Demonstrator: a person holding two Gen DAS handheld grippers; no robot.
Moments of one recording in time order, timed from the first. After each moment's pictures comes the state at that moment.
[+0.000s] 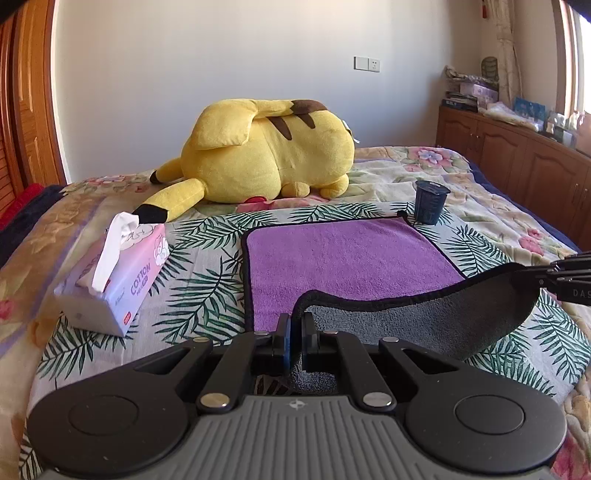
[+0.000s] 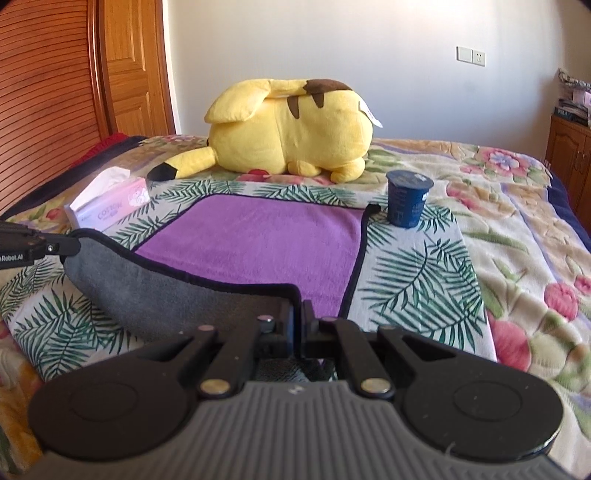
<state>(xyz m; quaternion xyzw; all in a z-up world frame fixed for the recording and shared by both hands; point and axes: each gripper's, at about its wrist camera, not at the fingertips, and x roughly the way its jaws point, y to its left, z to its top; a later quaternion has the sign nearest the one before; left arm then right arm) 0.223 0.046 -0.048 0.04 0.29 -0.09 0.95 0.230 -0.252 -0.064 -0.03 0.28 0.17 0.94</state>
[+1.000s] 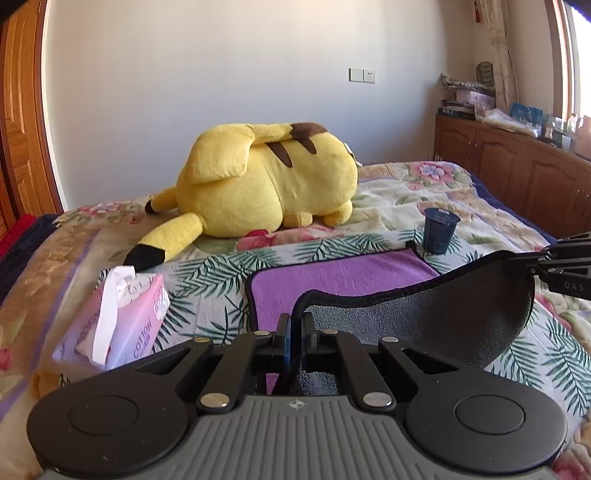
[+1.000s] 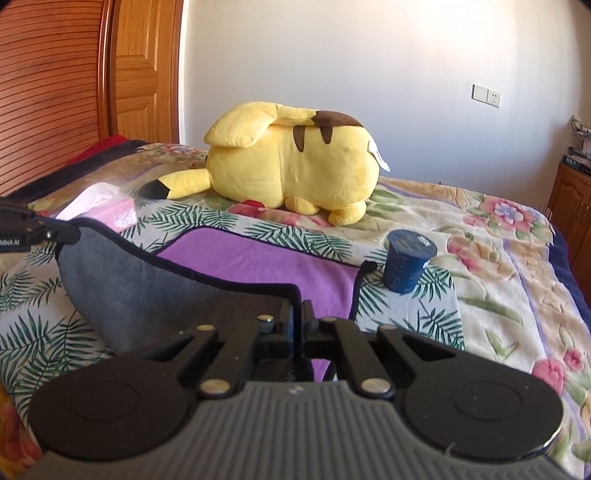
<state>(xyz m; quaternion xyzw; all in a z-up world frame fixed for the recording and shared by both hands) 0.267 0.049 -0.019 0.05 0.27 -0.10 0.96 0.274 -0.238 -0.037 -0.09 0.25 0.17 0.95</state>
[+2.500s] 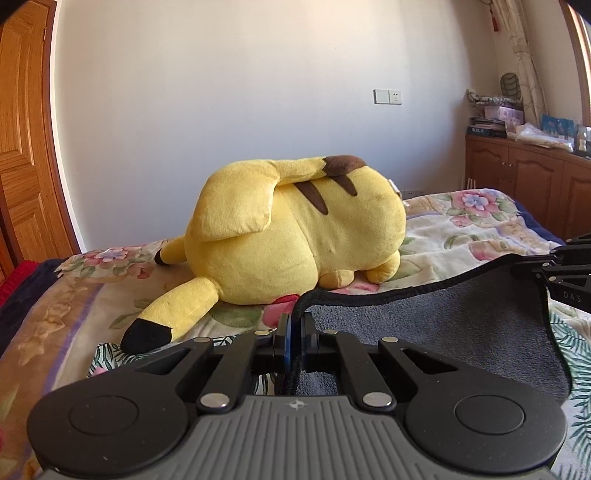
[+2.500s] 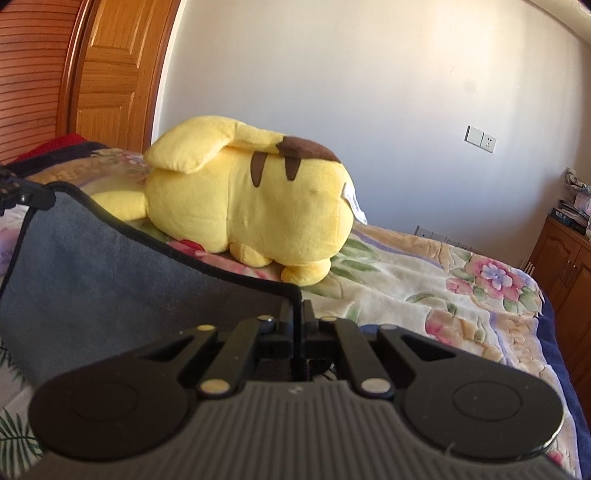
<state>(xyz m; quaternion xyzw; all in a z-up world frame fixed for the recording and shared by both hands) 0.387 0.040 -0.021 0.07 0.22 -0.05 0.97 0.395 -0.229 -0.041 -0.15 0.20 0.14 0.96</state>
